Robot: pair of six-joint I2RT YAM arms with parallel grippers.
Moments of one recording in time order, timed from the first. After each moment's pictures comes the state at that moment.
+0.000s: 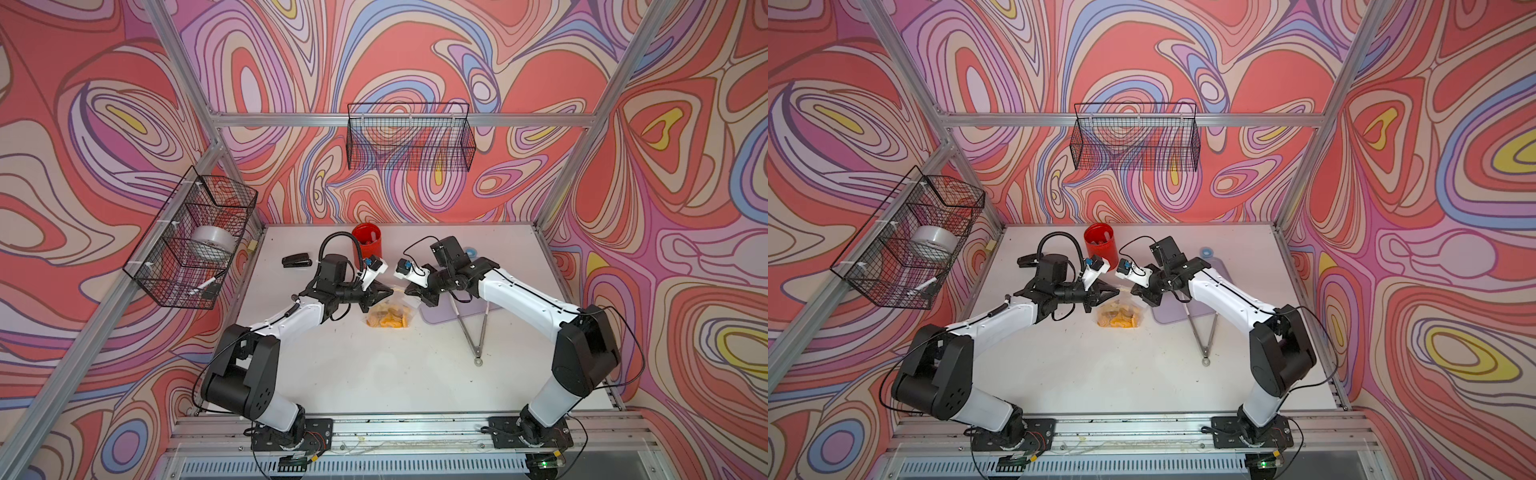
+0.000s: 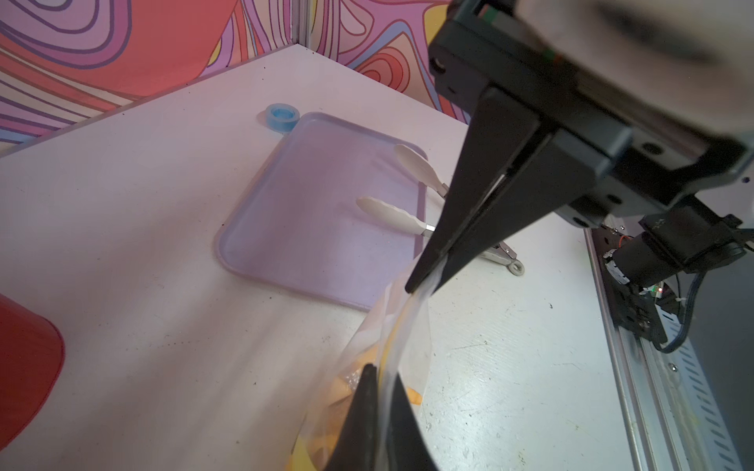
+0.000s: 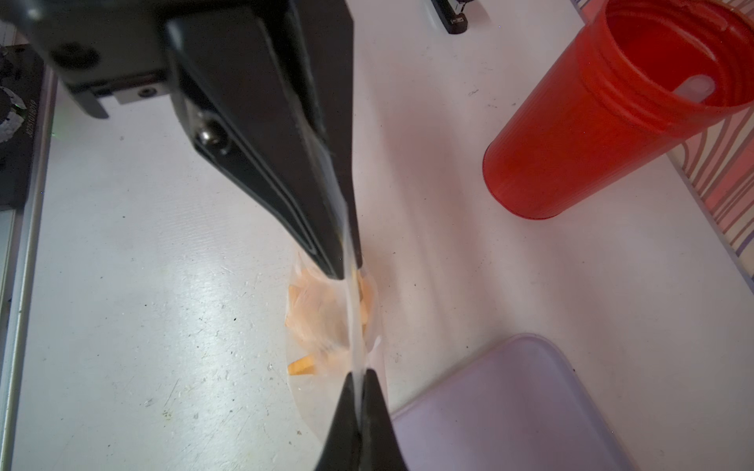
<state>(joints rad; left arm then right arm) -0.33 1.52 0.88 0.03 0.85 0.21 0.56 1.69 1.36 -0.58 -0.46 -0.66</state>
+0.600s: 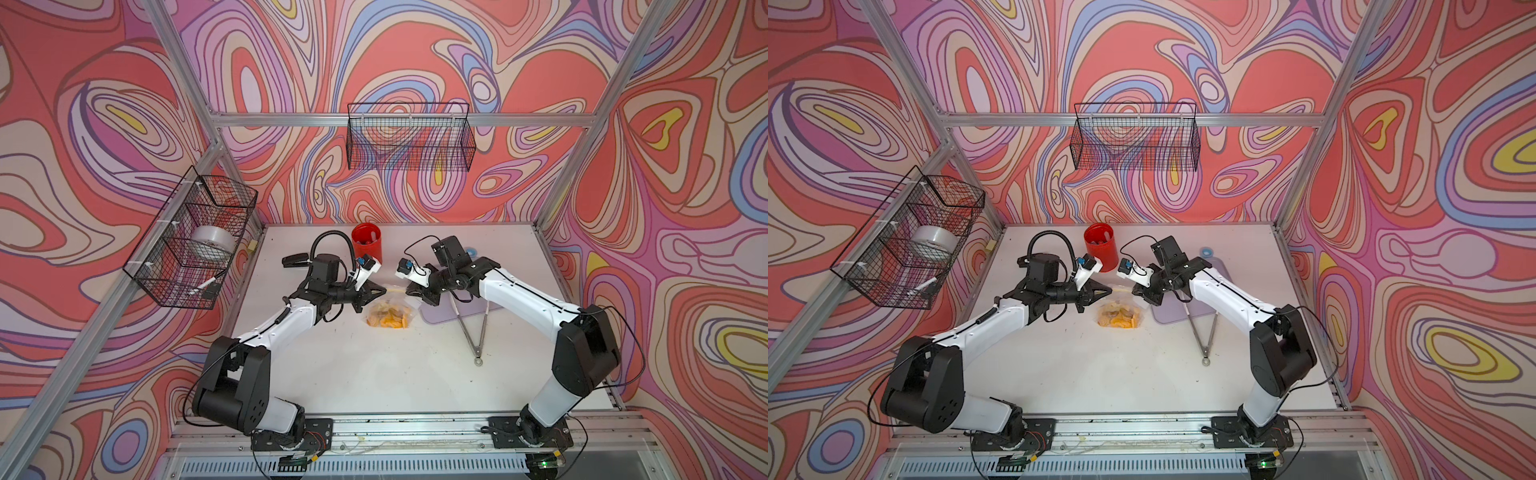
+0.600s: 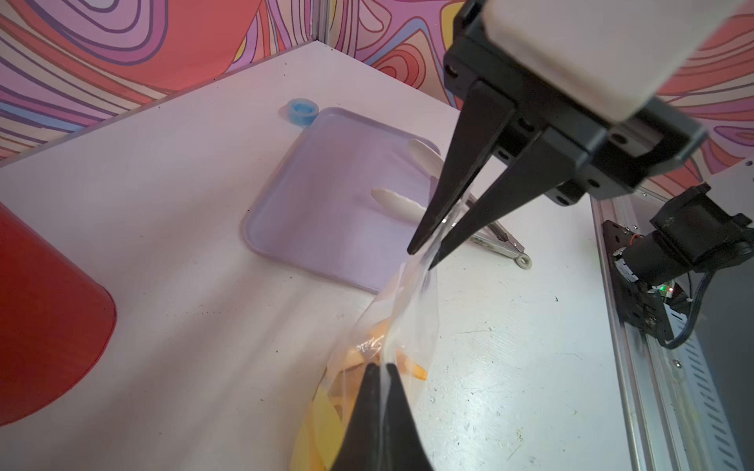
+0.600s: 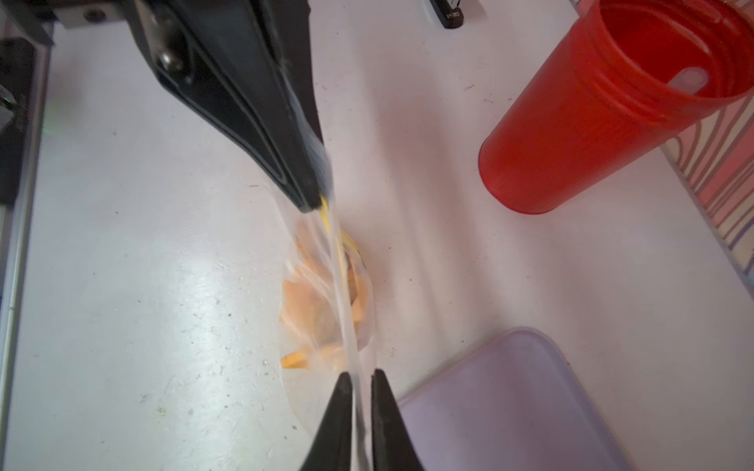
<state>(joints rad) -0.28 1.45 0.87 -0.05 0.84 0.24 0.55 1.69 1.35 -0.57 -0.44 -0.65</state>
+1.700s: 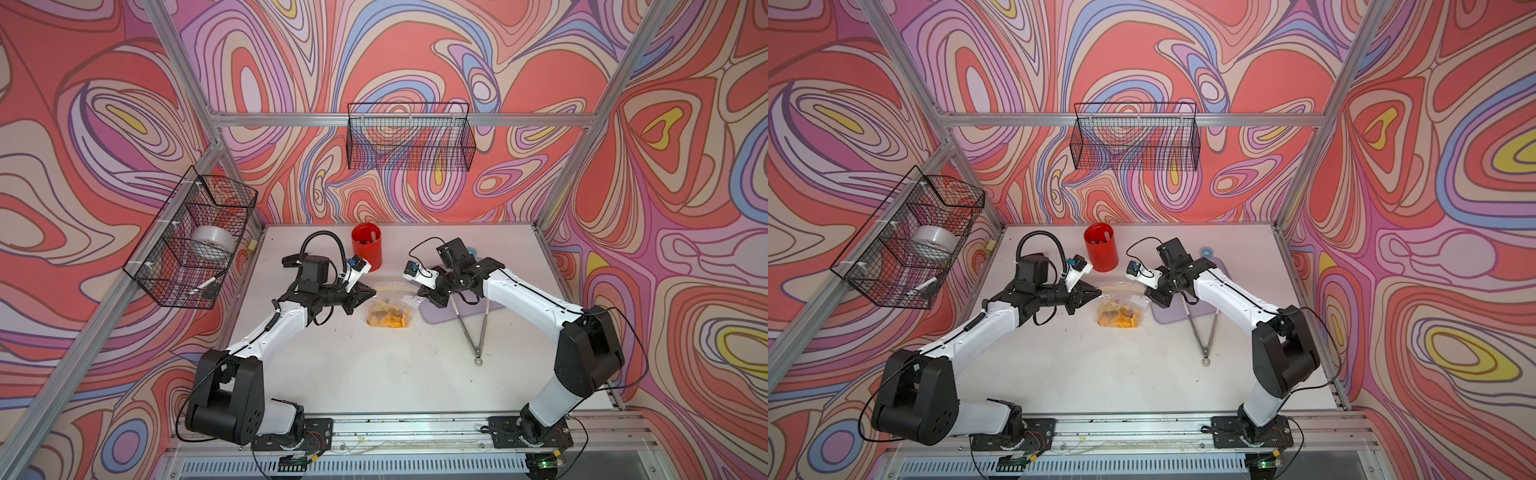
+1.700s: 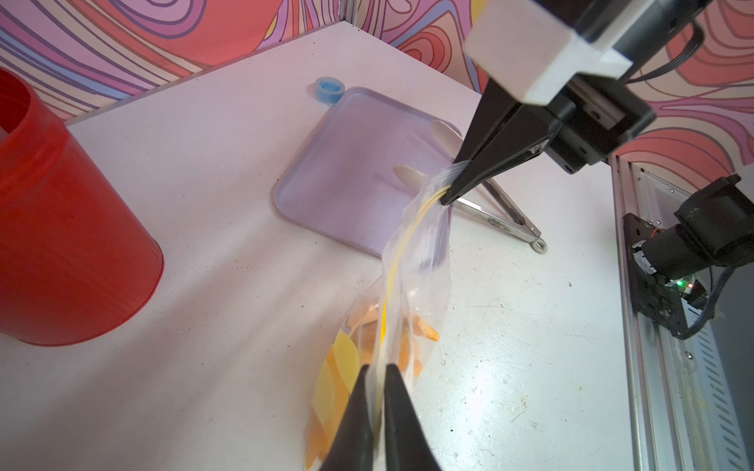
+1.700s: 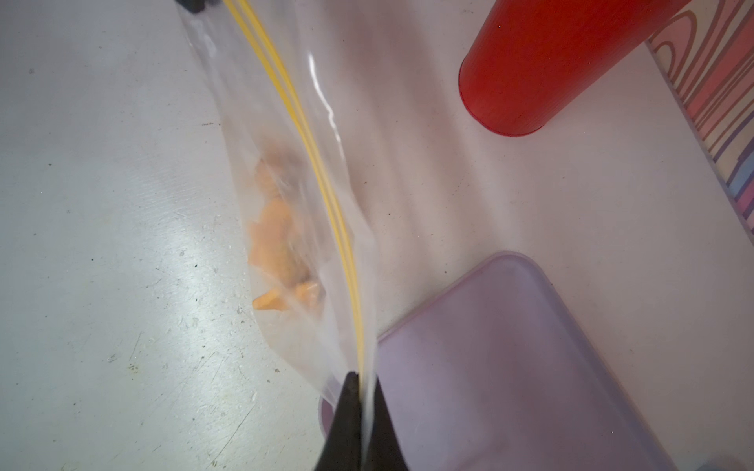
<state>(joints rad) -0.22 1.38 0.85 -0.16 0.81 0.29 0.52 1.67 1.32 -0.64 -0.34 -0.67</state>
